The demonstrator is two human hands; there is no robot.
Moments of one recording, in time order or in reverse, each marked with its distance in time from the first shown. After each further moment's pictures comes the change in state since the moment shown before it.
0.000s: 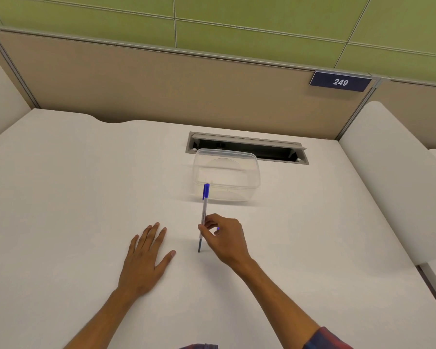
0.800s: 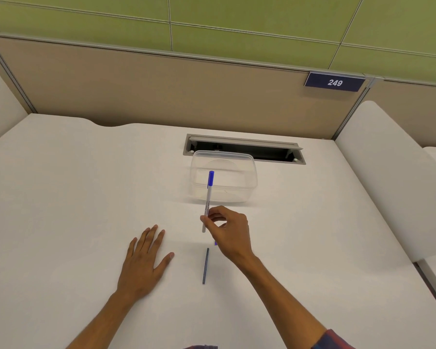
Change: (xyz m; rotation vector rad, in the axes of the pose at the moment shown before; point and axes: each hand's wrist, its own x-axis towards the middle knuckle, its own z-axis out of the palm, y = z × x) left_hand 0.000 0.001 -0.001 -0.009 -0.013 -0.008; right_hand 0.001 -0.014 -0.019 0.159 0.149 0.051
